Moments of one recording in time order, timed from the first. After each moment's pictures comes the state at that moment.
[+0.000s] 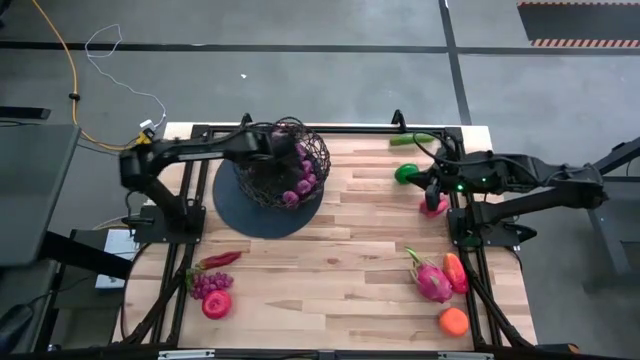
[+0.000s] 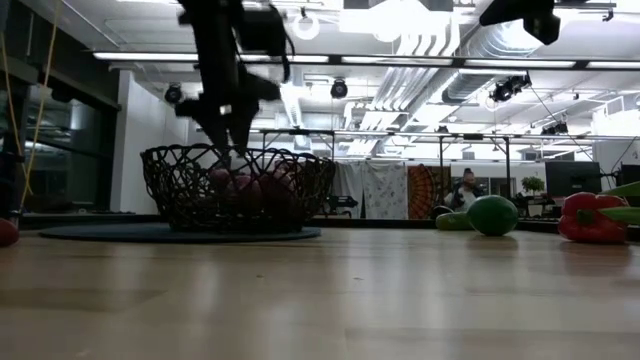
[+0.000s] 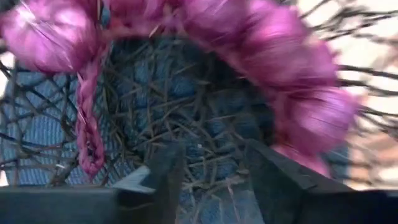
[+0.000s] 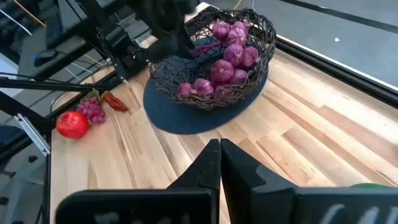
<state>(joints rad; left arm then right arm) 0.46 1.63 1.26 -0.97 -0.21 -0.62 0.04 0.73 0.97 -0.76 0.30 0.58</state>
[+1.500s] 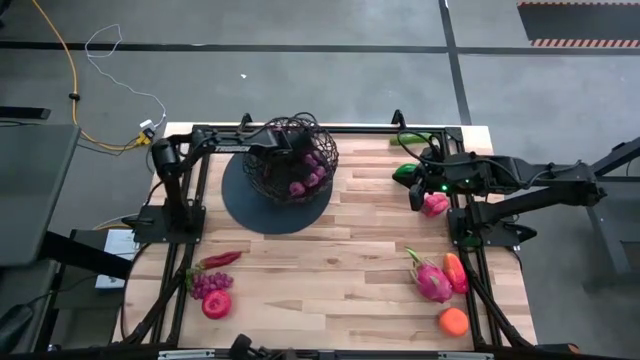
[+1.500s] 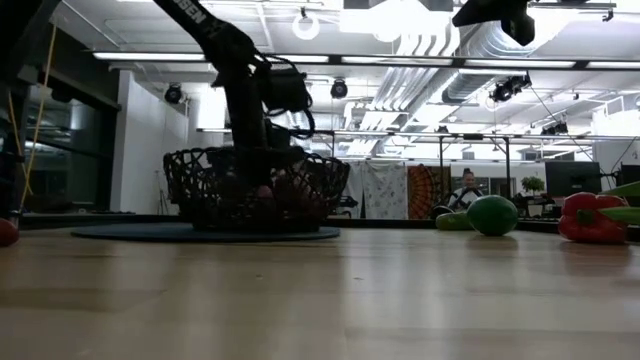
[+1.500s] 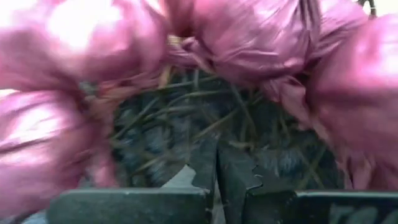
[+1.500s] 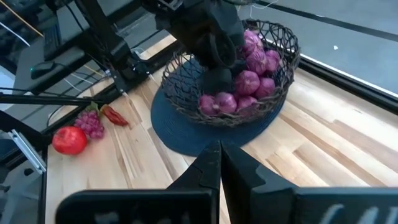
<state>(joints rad) 0.57 1.84 1.25 -0.68 -0.28 -0.44 0.04 0.84 0.97 -0.62 0.33 0.58</state>
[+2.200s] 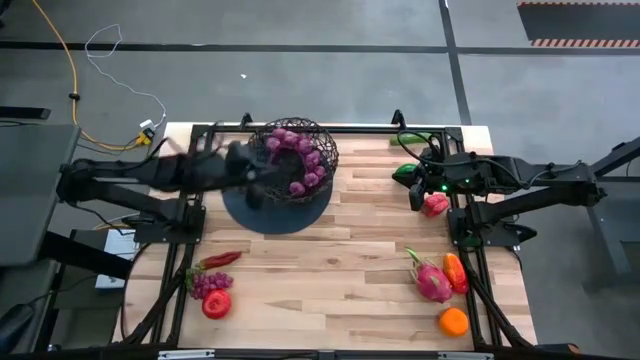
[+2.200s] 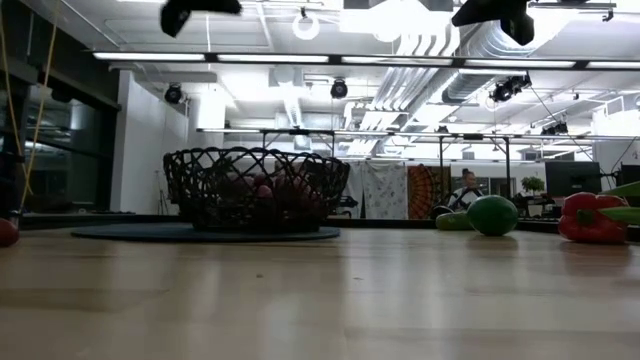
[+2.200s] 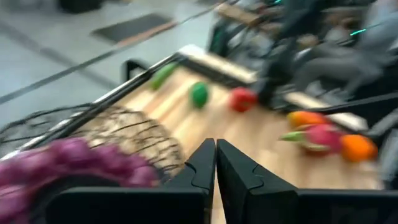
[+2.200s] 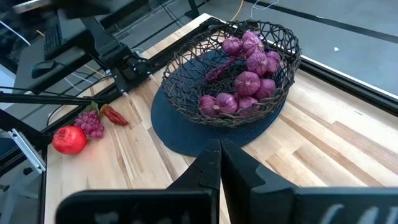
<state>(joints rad) 0.05 0.90 0.91 -0.36 -0.39 -0.37 0.04 0.84 0.97 -0.62 0.33 0.57</state>
